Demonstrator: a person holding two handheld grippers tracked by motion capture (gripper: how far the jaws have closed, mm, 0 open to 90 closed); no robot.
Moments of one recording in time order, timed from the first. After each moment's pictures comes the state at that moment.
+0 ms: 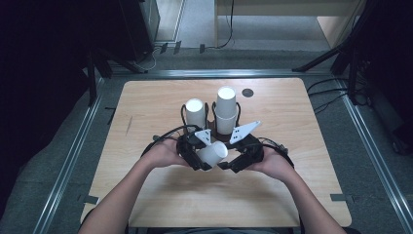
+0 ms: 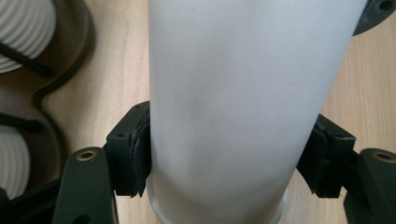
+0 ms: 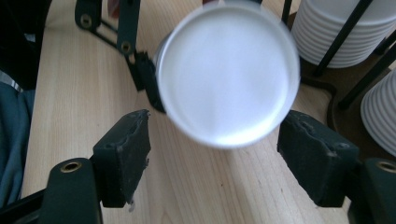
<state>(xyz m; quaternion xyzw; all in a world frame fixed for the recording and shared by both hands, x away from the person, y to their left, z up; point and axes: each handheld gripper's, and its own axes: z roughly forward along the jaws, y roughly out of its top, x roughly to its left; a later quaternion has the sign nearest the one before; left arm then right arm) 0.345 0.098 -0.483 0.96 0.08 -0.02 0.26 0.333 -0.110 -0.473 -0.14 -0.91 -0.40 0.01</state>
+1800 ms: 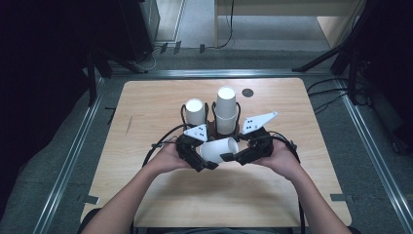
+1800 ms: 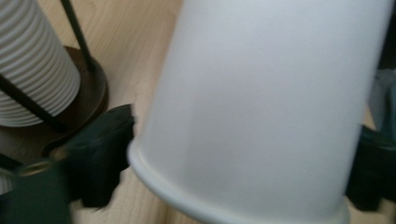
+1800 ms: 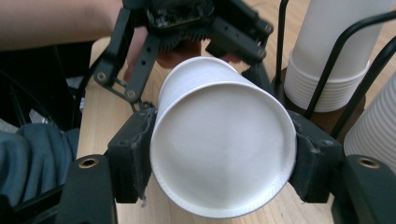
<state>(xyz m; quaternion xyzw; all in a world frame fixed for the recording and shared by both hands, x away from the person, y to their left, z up) 0.337 0.110 -0.477 0.90 0.12 -0.02 0.41 0.333 -0.131 -0.439 -0.14 -0.87 -0.48 0.03</state>
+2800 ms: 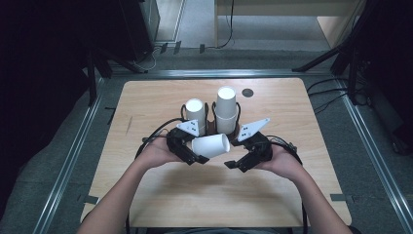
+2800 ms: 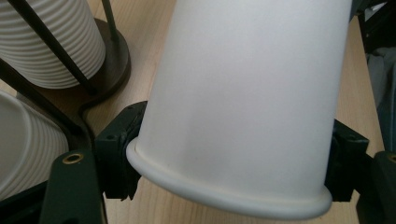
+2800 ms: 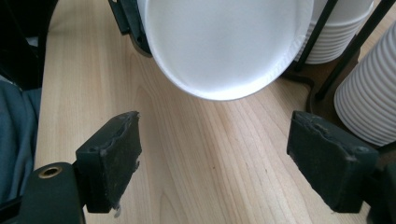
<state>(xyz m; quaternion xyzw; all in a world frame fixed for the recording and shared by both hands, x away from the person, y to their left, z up) 0.346 0.131 -0.461 0.92 0.14 -0.01 0.36 0.333 -0.130 -0.462 -0.14 -0.91 -0.40 0.00</state>
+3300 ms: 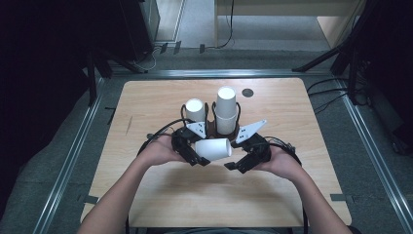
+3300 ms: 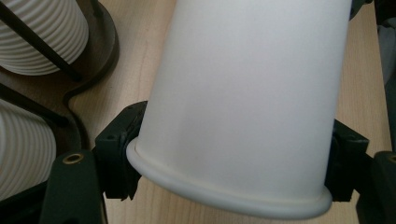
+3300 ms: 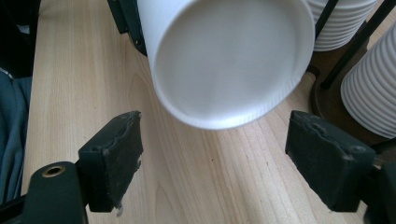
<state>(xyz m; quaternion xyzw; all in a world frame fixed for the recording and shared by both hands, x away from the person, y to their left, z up) 0.350 0.115 -0.464 0.94 0.12 -0.03 0.30 0.334 -0.127 -0.469 -0.14 -0.91 -0.38 0.00</state>
